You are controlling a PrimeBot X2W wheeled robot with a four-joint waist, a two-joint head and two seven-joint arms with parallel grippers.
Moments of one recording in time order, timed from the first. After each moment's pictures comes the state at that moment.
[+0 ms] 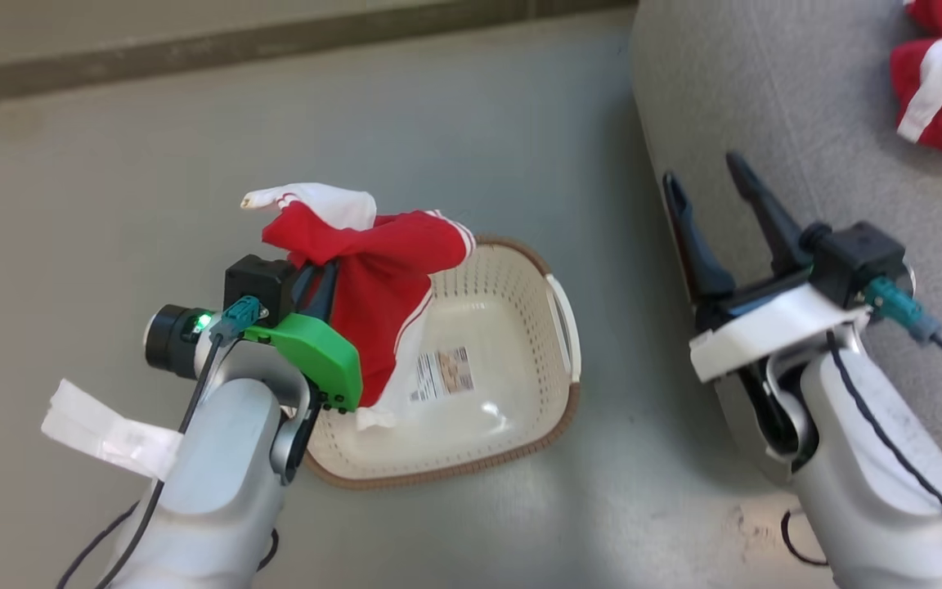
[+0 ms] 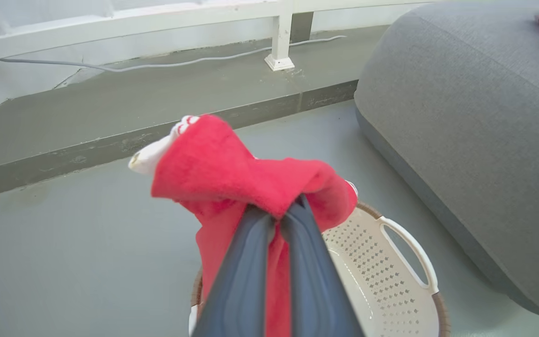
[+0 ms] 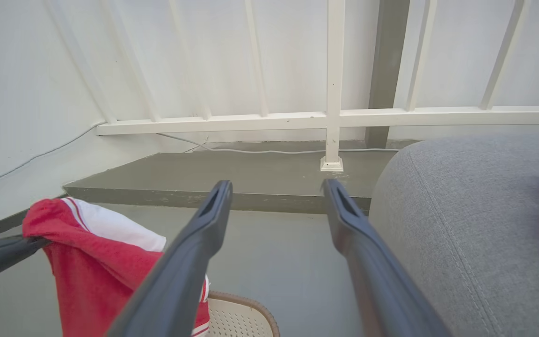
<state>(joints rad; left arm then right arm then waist) -0.58 0.04 -0.51 0.70 -0.38 -0.04 -0.25 -0.35 -0.13 0.29 0.23 0.24 0.08 -0.25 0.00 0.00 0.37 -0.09</state>
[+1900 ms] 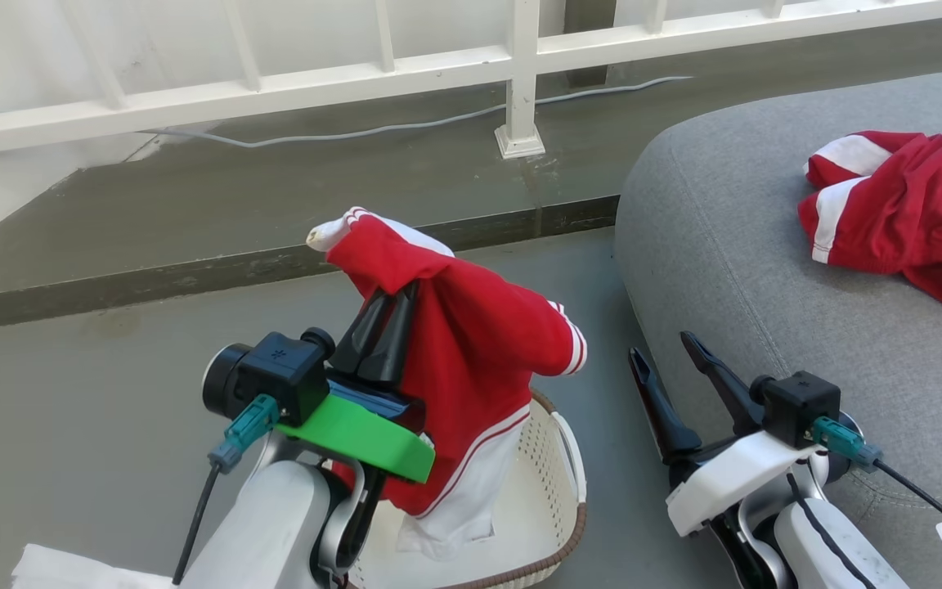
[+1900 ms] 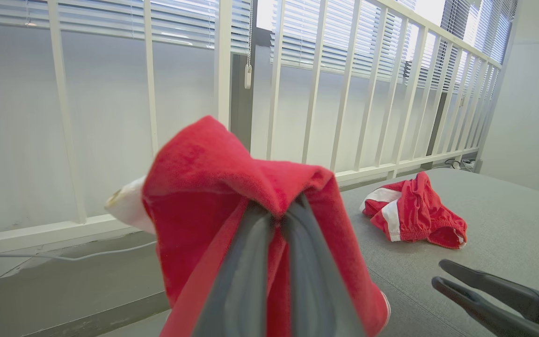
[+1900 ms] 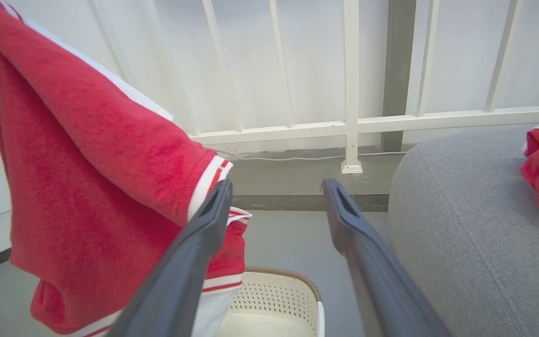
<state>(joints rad) -0.29 0.05 -0.52 0.08 -0.43 -0.02 -0.25 -0.05 -0.10 0.35 0.18 0.29 0.06 -0.17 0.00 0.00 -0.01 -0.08</state>
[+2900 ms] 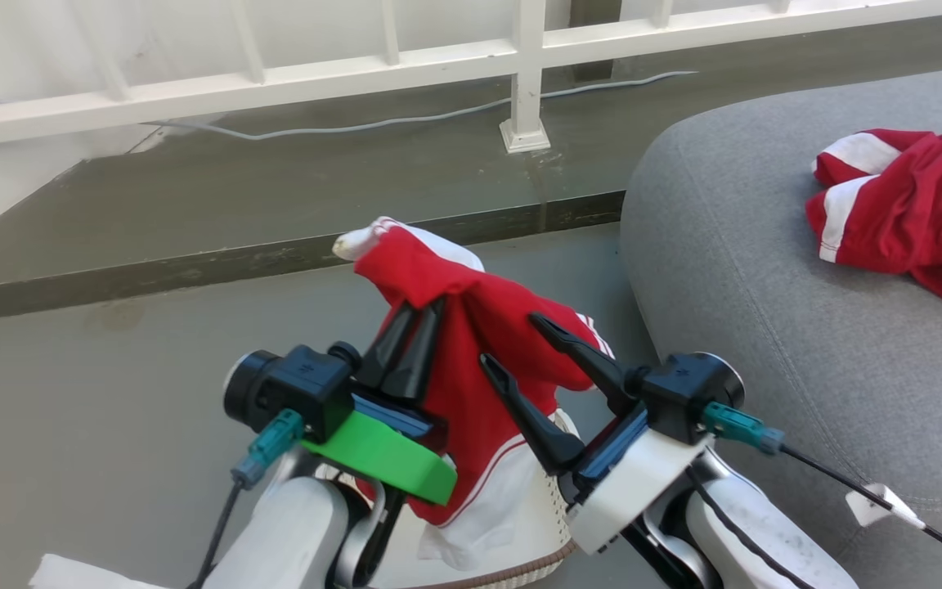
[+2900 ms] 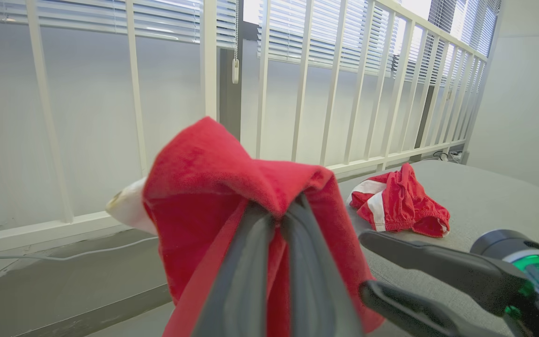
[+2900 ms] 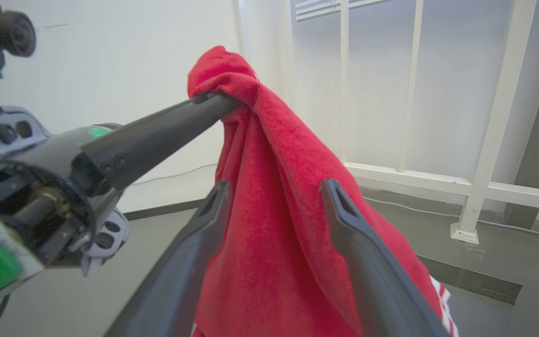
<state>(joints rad) -0.27 0.05 -0.56 0.02 -0.42 0.00 -0.22 -0.15 -0.08 0.59 0.00 0.29 0.11 -0.10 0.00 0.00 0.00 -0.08</state>
